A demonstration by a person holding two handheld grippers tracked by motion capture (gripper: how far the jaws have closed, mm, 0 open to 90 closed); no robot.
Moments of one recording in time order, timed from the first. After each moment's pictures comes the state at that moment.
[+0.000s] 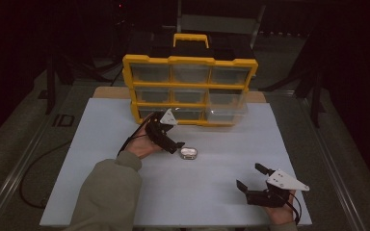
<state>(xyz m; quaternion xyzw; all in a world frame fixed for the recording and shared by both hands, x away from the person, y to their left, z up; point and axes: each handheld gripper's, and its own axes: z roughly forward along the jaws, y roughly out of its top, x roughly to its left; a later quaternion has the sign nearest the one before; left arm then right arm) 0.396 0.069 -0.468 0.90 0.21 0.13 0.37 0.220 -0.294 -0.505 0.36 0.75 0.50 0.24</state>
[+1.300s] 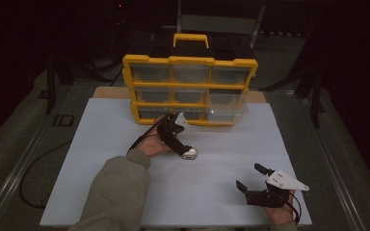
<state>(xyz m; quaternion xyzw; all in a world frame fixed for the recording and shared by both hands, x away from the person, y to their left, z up) 0.408 0.036 -0.483 0.92 0.19 0.11 0.31 0.220 -0.294 -0.505 0.36 0.75 0.50 0.24</state>
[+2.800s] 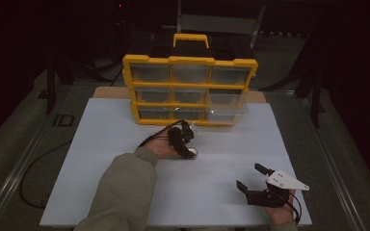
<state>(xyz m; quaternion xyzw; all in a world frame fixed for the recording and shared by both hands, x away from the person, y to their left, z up) 0.409 0.004 -0.502 0.96 0.14 0.03 0.23 0.220 -0.295 -0.505 0.36 0.75 0.50 0.24</state>
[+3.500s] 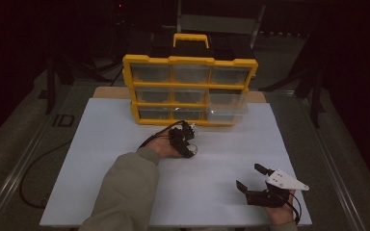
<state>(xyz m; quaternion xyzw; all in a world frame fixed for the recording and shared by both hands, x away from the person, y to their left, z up) 0.420 0.001 -0.515 0.96 0.16 0.01 0.21 0.221 -0.295 -0.506 0.36 0.75 0.50 0.24</state>
